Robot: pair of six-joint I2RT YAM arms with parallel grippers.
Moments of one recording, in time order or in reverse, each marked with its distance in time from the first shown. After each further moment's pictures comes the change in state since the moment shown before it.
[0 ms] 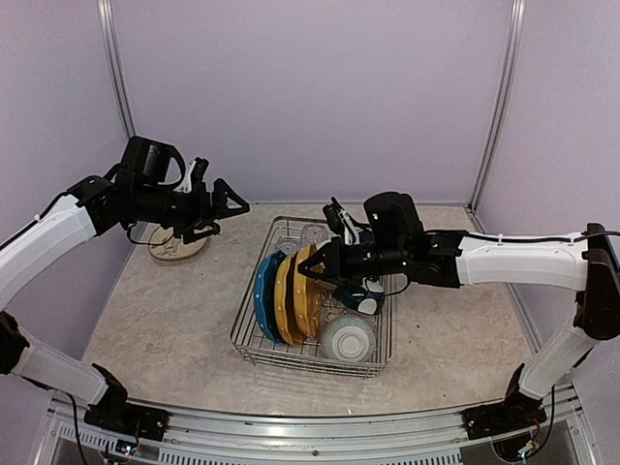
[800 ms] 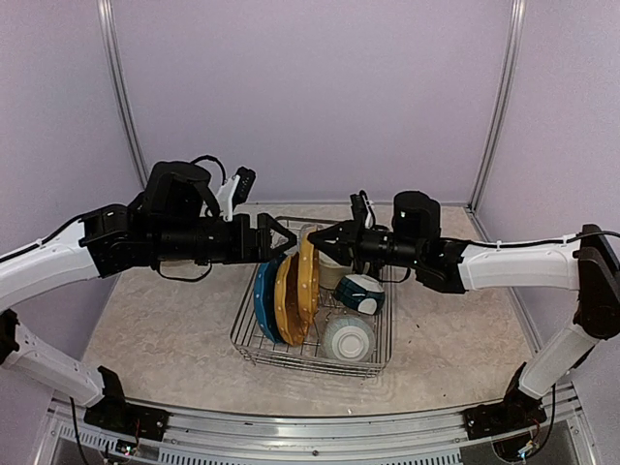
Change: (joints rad) left arm -0.396 -0.048 -0.089 0.193 -0.276 0.031; right arm -0.096 -0.005 -0.142 0.436 -0.055 0.439
